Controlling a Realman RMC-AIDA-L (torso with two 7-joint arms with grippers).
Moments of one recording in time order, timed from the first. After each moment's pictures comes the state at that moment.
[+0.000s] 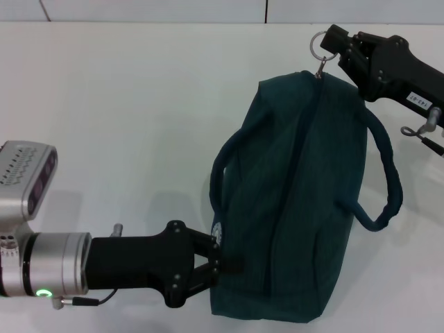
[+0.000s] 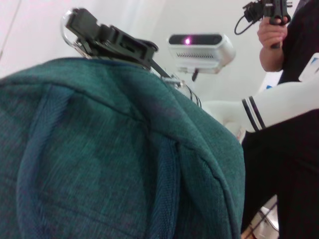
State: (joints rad) left arm -0.42 -2.06 1.00 0.32 1.75 1.75 -1.11; right arm 0.64 2.02 -1.24 -0.24 -0.91 -1.51 0.97
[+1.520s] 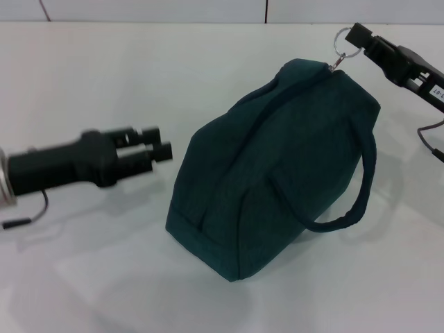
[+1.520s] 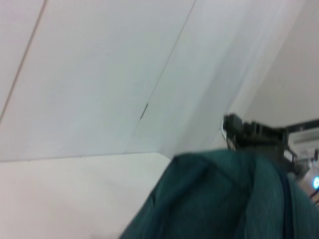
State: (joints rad) left arm -0.34 -2.04 0.76 0.63 1.74 1.69 -1.48; right arm 0.59 2.03 -1.24 -0.24 -0.84 -1.49 1.32
